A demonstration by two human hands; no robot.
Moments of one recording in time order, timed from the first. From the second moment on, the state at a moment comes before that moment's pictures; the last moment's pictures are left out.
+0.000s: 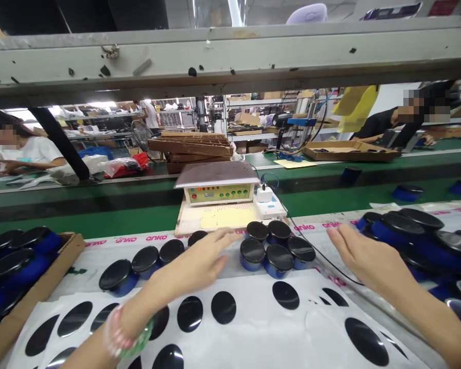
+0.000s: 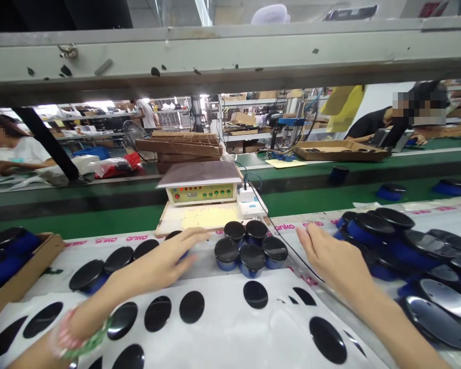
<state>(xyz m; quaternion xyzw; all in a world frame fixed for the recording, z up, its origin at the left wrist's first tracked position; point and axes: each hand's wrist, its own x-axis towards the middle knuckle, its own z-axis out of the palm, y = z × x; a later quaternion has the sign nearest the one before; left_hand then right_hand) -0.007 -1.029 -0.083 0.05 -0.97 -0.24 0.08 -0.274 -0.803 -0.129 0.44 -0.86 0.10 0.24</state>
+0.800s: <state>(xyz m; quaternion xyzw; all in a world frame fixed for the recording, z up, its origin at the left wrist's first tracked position) 0.158 -0.998 -0.205 0.23 -0.96 0.04 0.15 -0.154 -0.844 -0.157 0.69 -0.69 0.18 -0.13</state>
